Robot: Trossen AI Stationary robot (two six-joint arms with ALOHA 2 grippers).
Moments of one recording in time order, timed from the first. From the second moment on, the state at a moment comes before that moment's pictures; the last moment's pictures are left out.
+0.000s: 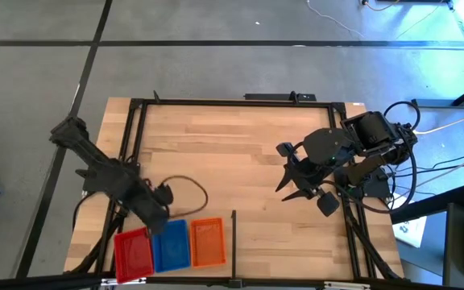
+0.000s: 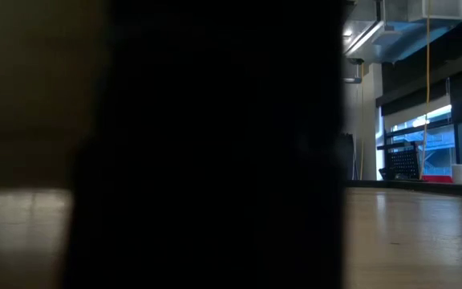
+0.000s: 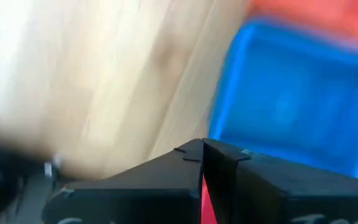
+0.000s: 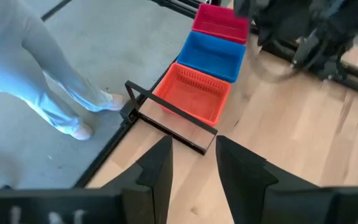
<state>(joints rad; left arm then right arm) -0.68 1.34 1.24 -1.20 -0.01 -1.15 0.34 1.68 2.34 -1.40 -0.19 -0.16</state>
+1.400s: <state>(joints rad) -0.96 0.33 1.05 -0.85 -0.56 -0.22 0.29 1.33 1.97 -1.18 0.14 0.00</state>
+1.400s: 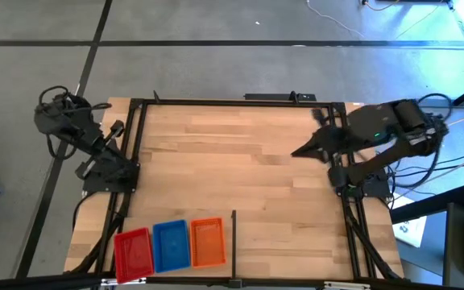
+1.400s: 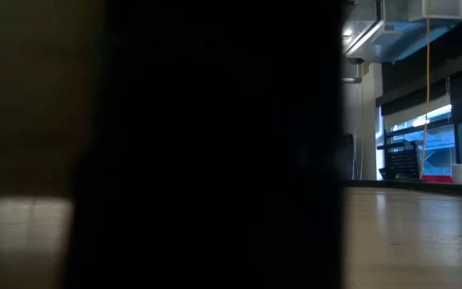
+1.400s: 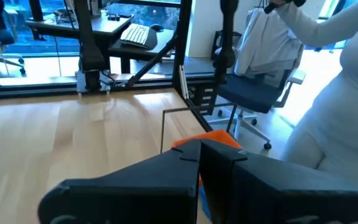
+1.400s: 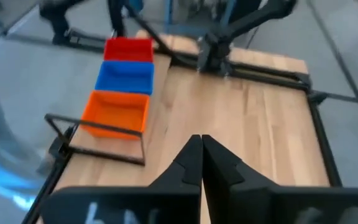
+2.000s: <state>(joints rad) -0.96 0.01 0.64 -0.39 -0.54 -0.06 0.27 0.62 0.90 -0.30 0.01 0.07</state>
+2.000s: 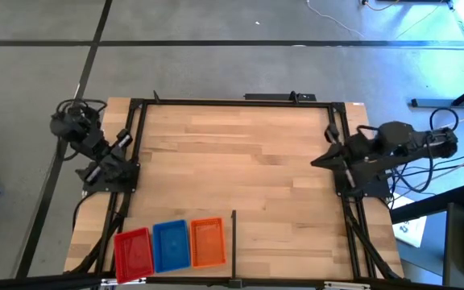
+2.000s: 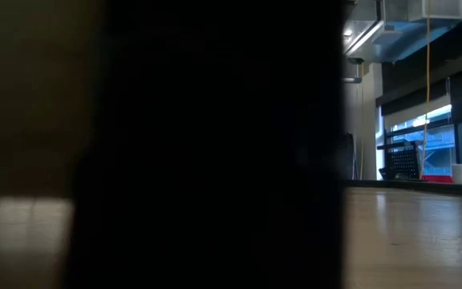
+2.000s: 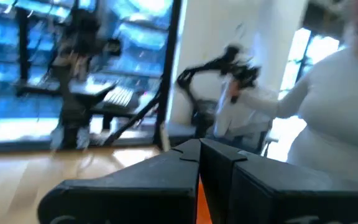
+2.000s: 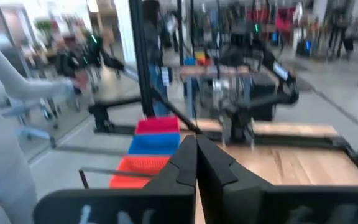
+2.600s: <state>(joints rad) -0.96 0.00 0.43 -0.17 -0.52 0.04 0.27 0.13 0.46 -0.05 -0.04 0.06</state>
